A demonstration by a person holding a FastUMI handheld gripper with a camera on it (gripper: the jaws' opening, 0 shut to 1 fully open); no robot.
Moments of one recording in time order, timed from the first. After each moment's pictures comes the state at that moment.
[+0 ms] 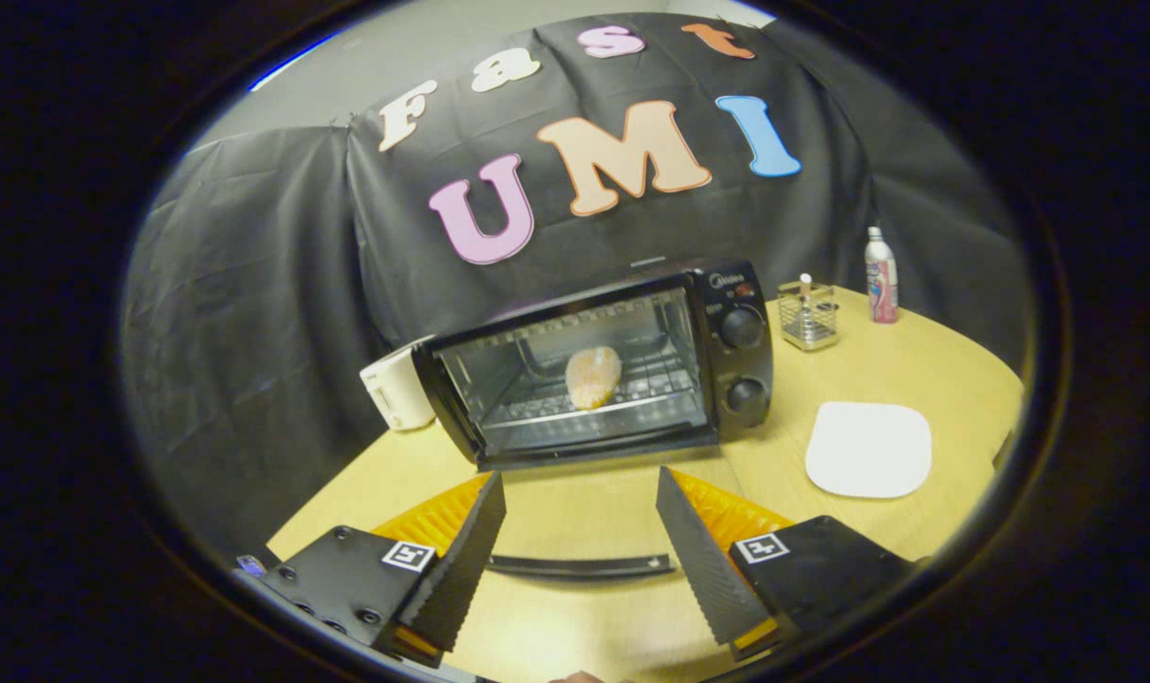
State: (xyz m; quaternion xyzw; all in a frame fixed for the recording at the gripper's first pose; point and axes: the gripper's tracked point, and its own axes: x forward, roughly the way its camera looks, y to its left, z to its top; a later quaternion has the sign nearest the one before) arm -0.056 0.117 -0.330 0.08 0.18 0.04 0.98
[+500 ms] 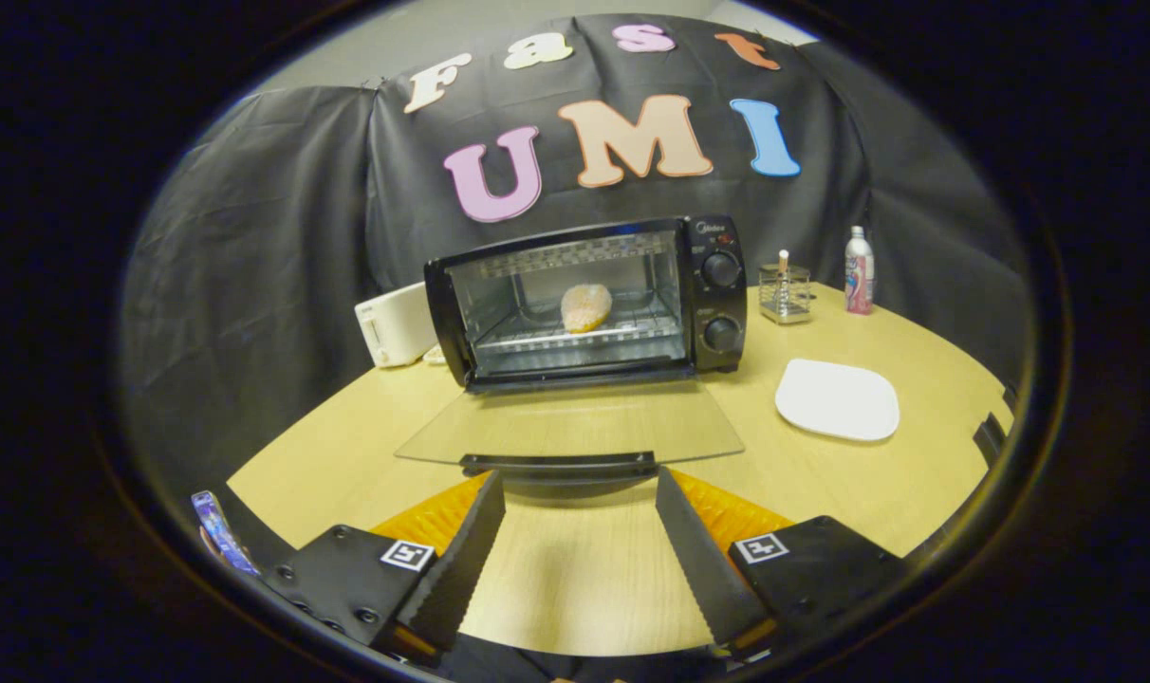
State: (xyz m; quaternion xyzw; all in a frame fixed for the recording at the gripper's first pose) arm -0.106 0.126 -0.387 0.03 0.22 0.03 0.98
